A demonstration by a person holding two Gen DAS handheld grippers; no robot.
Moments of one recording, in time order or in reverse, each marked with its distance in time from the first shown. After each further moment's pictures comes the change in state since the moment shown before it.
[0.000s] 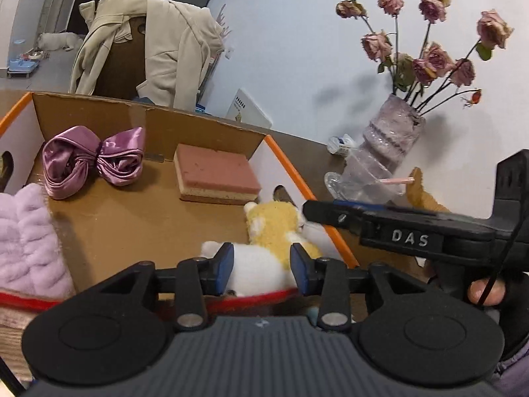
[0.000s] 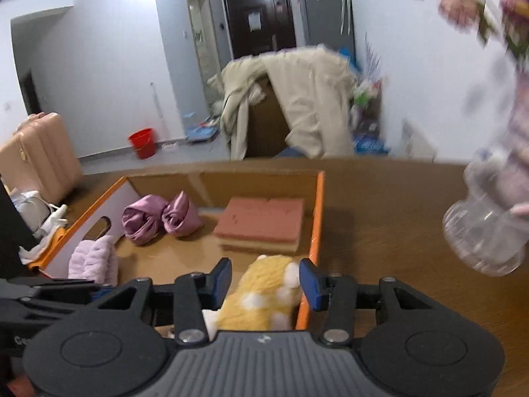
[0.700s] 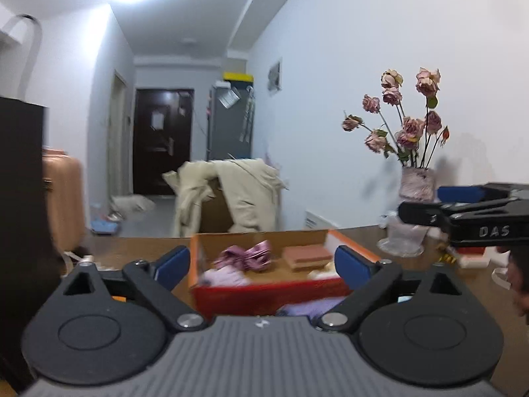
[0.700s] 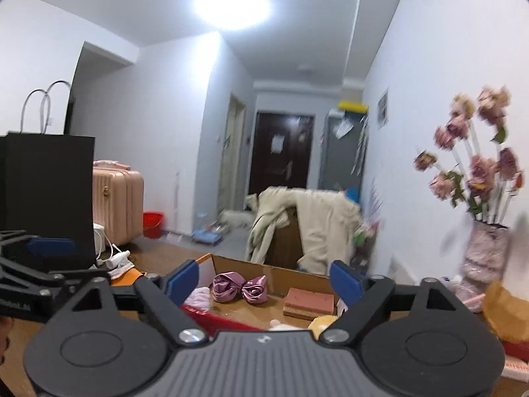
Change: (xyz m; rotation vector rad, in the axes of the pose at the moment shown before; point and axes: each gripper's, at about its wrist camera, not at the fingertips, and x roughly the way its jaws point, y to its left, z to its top) left arm -0.253 -0.029 -0.133 0.319 -0.515 0.348; right arm -0.199 0.151 -0.100 -0.229 -0.484 -0.069
